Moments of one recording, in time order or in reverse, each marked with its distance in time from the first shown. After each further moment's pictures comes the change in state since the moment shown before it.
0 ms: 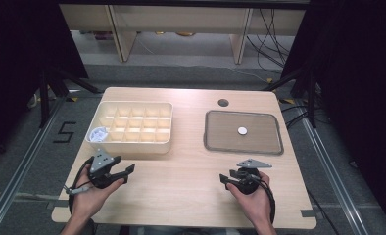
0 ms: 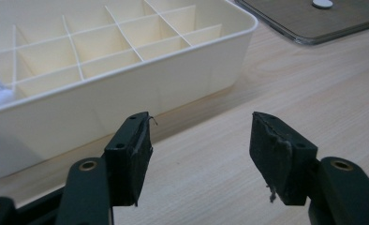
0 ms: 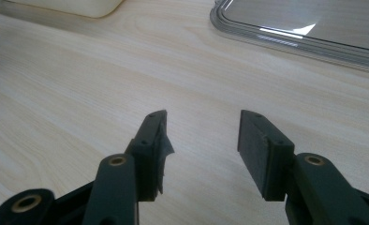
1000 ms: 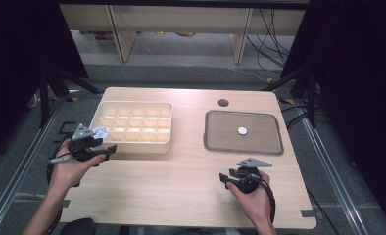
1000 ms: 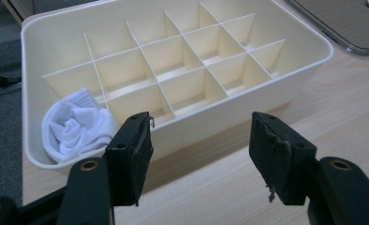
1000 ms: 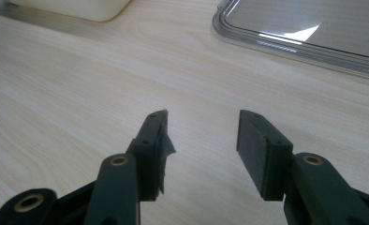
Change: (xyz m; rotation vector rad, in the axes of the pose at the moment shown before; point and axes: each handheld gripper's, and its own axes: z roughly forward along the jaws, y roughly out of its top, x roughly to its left) left arm 0.064 0.057 -0.015 0.152 0.054 0.014; right arm 0.002 0.003 -0.003 -0.005 0.017 0.001
